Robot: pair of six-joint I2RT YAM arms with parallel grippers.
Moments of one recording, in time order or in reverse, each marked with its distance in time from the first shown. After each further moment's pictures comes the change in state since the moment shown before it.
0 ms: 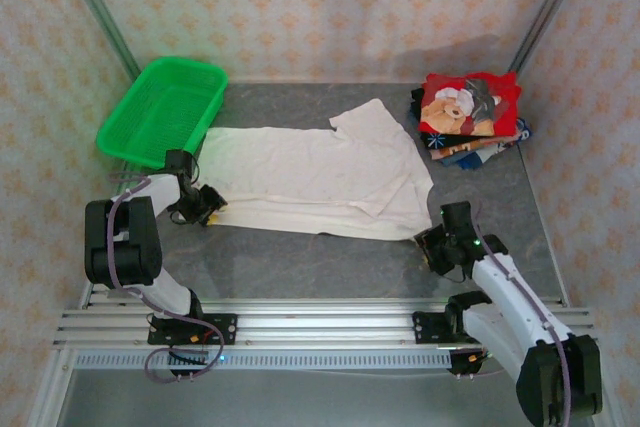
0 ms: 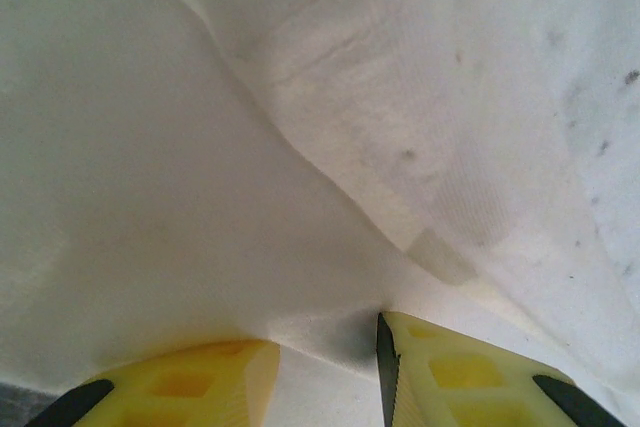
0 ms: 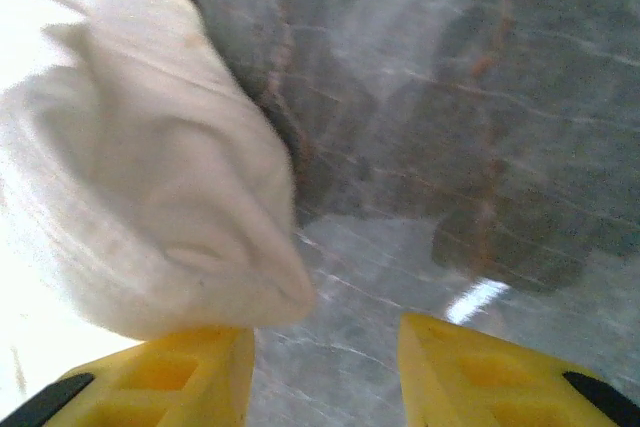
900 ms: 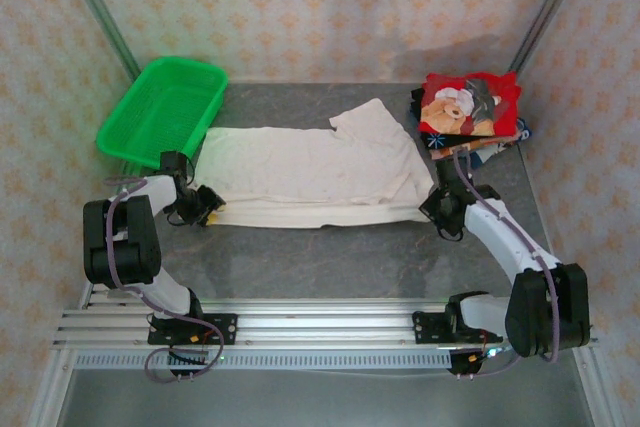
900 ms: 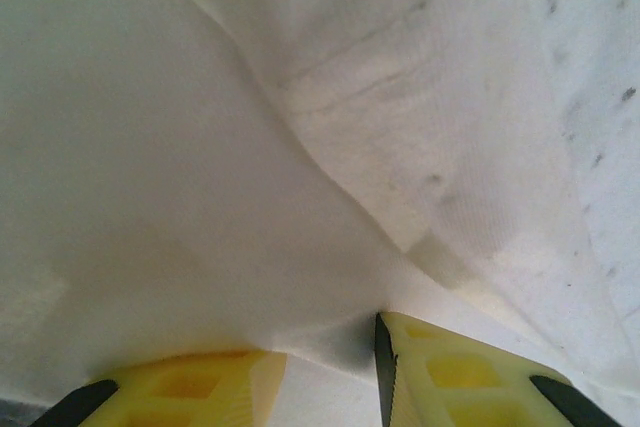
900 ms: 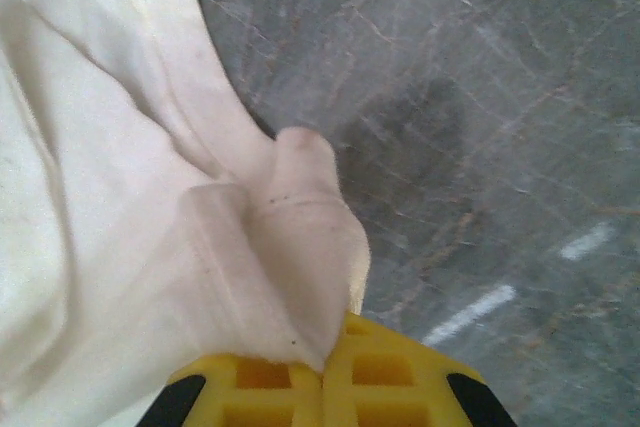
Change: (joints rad) left arm 0.040 0.006 -0.015 0.022 0.051 0.008; right arm -0.030 0.372 0.349 -0.100 0.248 -0.402
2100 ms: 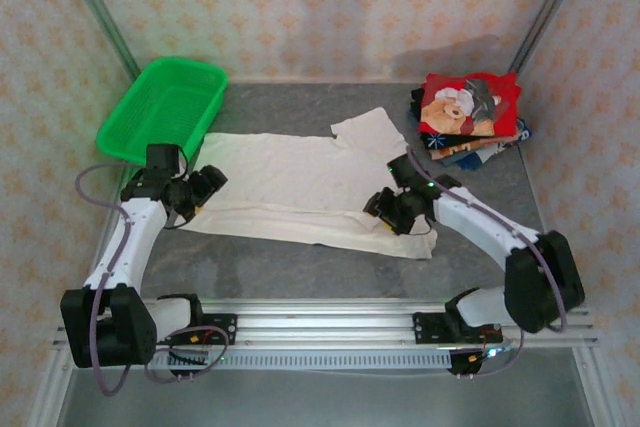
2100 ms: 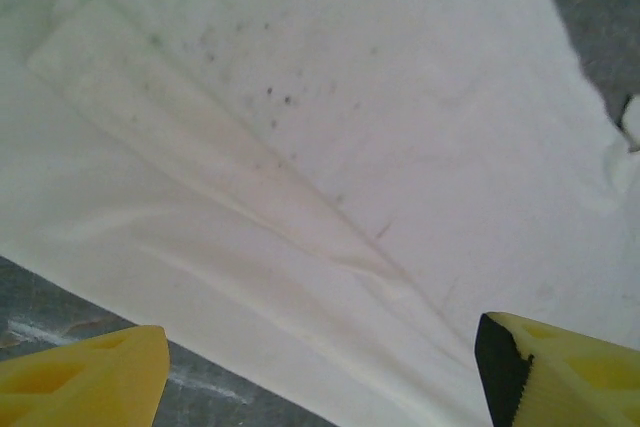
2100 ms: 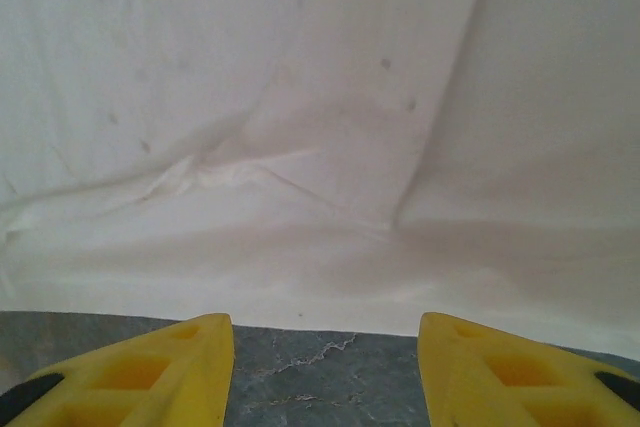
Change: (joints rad) left arm -0.093 -0.460 0.041 -0.166 -0.075 -0.053; right arm 0.322 0.158 0.120 0.092 -0.366 0.159
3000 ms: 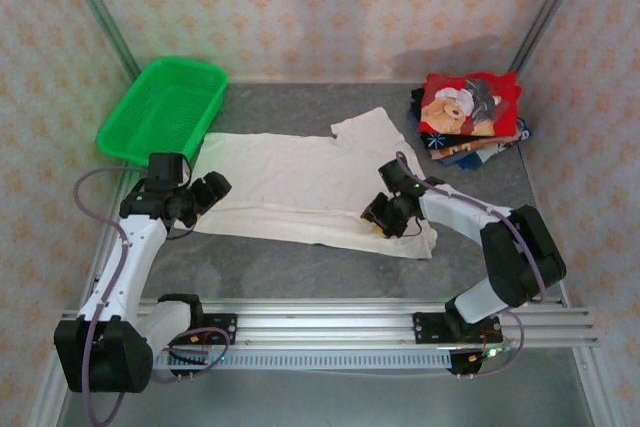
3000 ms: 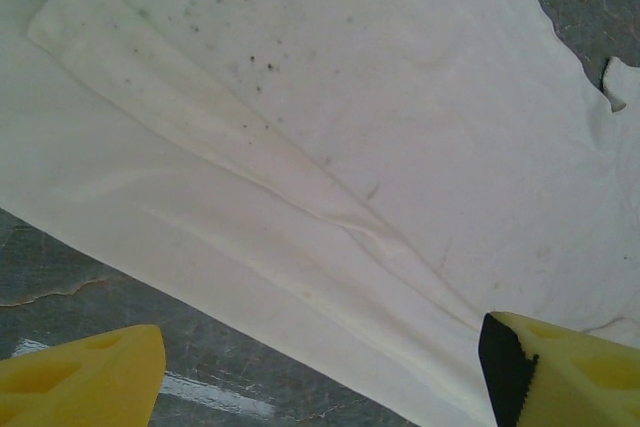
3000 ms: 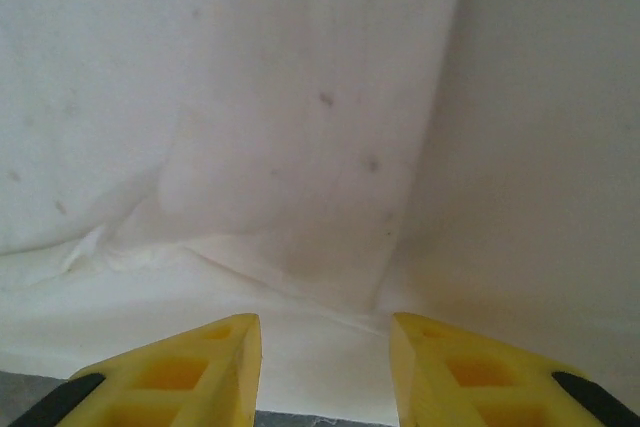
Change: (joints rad) left arm -0.064 -0.131 -0.035 -0.051 -0.041 0.008; right arm 0.006 0.138 -0.040 0.117 -0.003 0.079
